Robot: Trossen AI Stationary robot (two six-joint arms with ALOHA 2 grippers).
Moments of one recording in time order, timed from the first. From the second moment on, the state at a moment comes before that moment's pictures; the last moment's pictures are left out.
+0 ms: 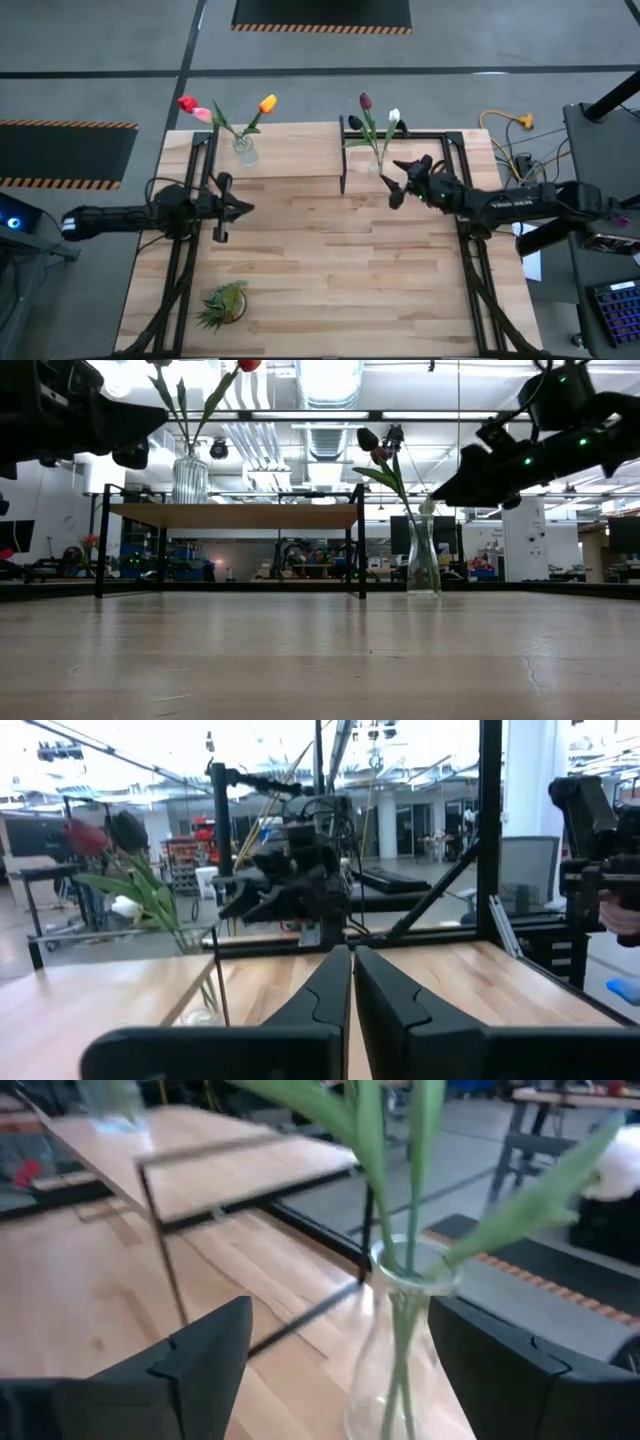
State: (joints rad) left arm 0.13 0.26 0.02 0.36 0.14 0.05; right arm -0.25 0.97 0.19 0.58 0.45 0.13
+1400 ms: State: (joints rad) left arm 0.13 0.23 0.01 0.30 0.14 -0.01; right arm -0.45 1.56 0.38 0.82 0.45 0.13
